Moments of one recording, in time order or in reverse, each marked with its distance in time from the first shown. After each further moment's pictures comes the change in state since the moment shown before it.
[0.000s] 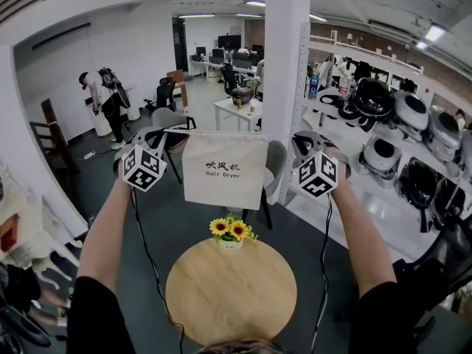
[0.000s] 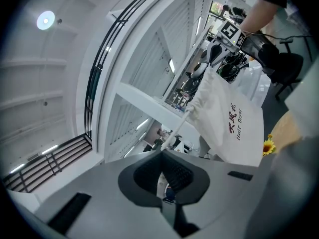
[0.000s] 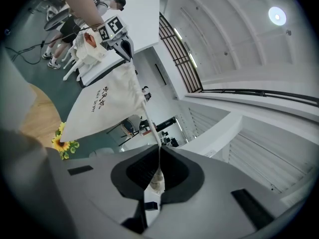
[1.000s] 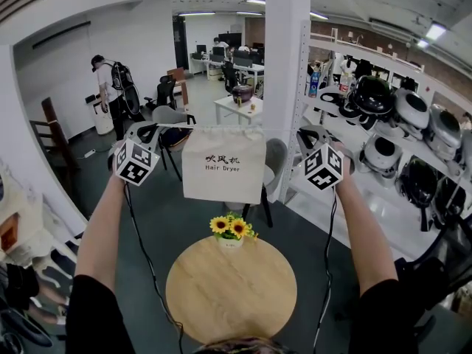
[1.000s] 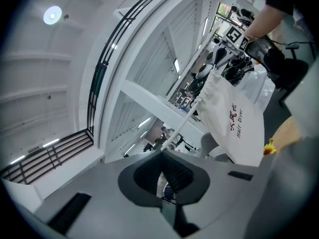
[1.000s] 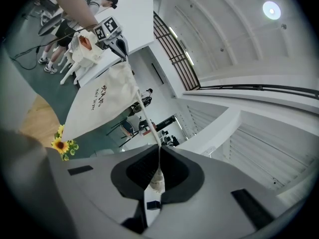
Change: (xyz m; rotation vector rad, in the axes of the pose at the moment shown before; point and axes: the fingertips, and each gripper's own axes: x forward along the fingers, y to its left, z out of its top) left arm -0.009 0.013 -0.011 -0.064 0.008 0.014; right arm -0.002 -0.009 -0.014 0.047 0.007 0.000
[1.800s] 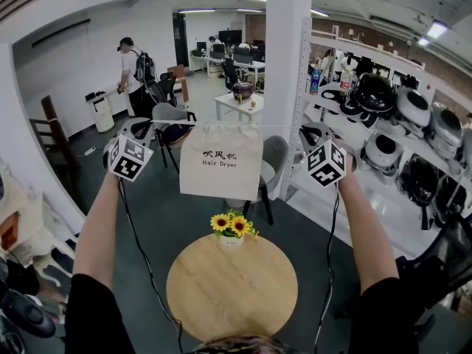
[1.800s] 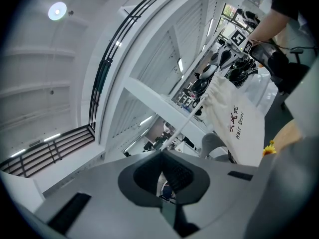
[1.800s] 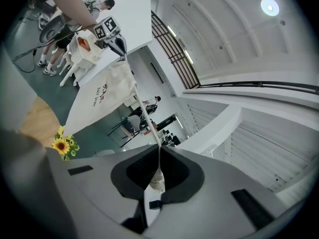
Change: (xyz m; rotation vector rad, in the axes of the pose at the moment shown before) left arm 0.001 0.008 -0.012 -0.040 0.012 0.009; right arm 0.007 0.000 -0.015 0.022 0.006 0.011
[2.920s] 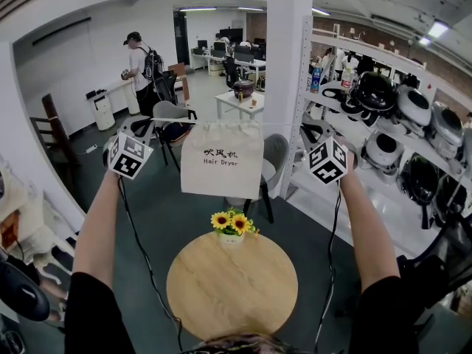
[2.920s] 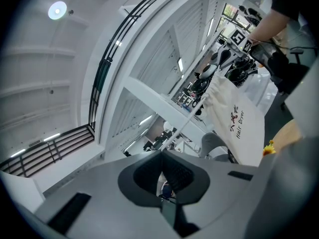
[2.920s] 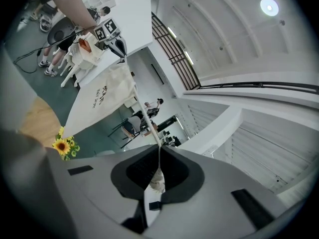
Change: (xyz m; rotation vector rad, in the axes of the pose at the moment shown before) left arm -0.002 0.002 -0.001 -0.004 0.008 -0.004; right arm -0.002 -0.002 0.005 0.001 -0.012 0.009
